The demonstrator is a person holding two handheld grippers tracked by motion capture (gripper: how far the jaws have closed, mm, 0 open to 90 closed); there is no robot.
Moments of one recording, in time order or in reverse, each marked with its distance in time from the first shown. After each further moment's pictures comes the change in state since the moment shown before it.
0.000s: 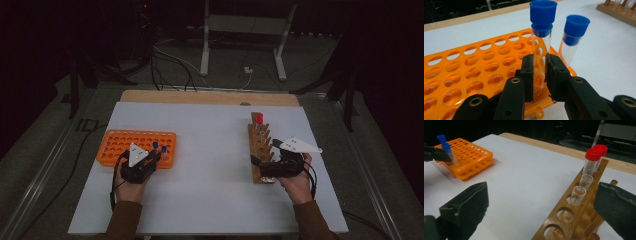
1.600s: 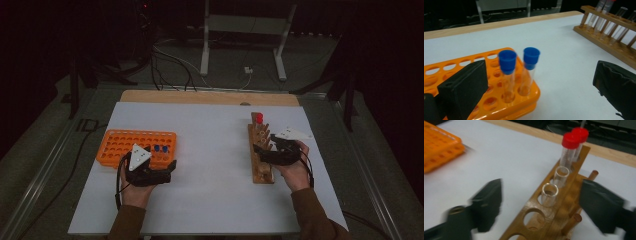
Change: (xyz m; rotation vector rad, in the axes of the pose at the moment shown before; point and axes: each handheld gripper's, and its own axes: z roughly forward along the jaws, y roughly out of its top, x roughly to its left) left arm -0.027 0.019 -0.020 -0.103 -0.074 -0.055; right arm -0.029 0.002 0.033 0.131 -0.106 -0.002
